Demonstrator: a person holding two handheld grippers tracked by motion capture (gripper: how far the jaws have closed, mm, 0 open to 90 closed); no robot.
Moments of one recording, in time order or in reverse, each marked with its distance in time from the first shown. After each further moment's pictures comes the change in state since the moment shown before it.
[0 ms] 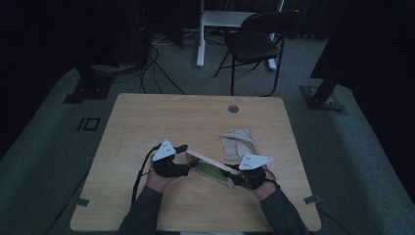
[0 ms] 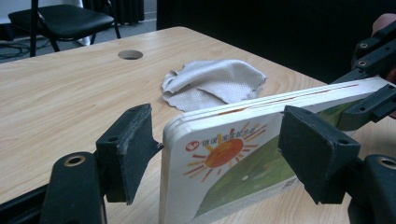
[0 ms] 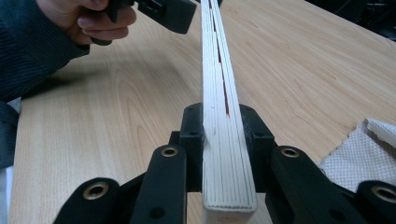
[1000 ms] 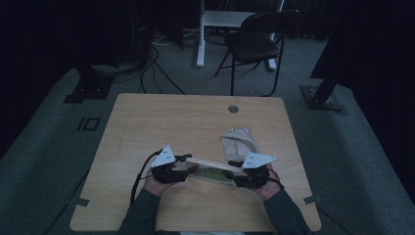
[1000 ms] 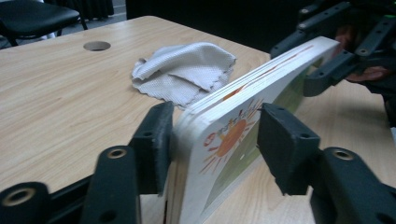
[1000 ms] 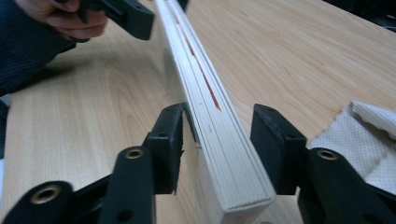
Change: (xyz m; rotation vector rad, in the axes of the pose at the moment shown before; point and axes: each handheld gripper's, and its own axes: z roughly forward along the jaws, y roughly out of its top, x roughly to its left) left arm -0.006 -0.012 -0.008 0.031 -0.111 0.051; right arm -0.008 -0.006 -0.006 0.027 -0.027 0.026
